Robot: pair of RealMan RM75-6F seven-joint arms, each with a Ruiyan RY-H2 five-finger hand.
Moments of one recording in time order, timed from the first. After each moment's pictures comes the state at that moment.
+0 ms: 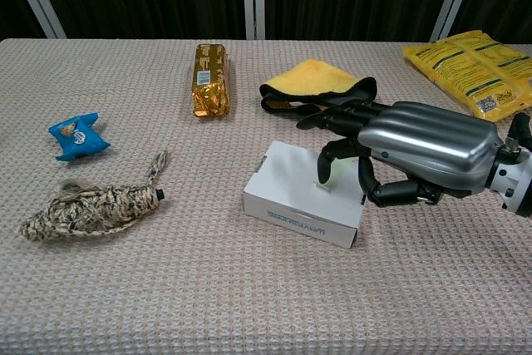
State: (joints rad) left arm -0.16 -1.14 -0.02 -1.43 1.48 1.37 -0.08; right arm 0.62 -1.51 -0.06 -1.49 -1.71 1.06 -0.18
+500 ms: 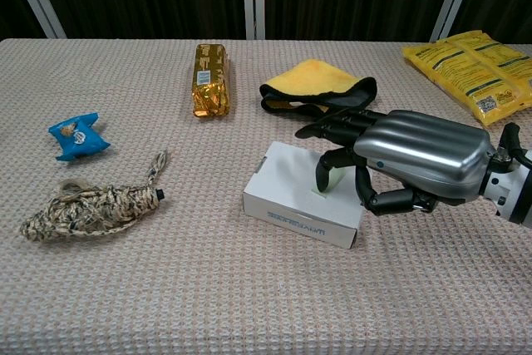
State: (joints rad) left arm -0.16 -1.14 -0.02 -1.43 1.48 1.38 -0.09; right arm 0.62 -1.53 -0.06 -1.48 -1.70 1.06 -0.20
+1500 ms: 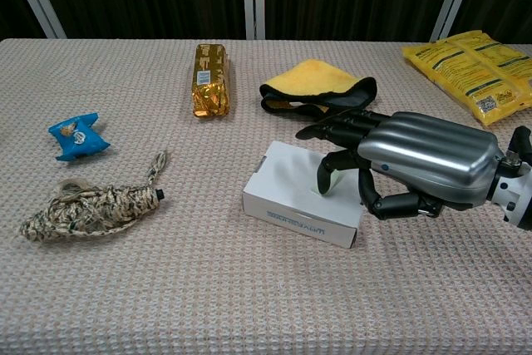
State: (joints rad) left arm -0.16 -1.14 -0.02 -1.43 1.48 1.37 -0.09; right arm 0.61 -1.52 -0.08 -1.49 -1.72 1.07 -0.19
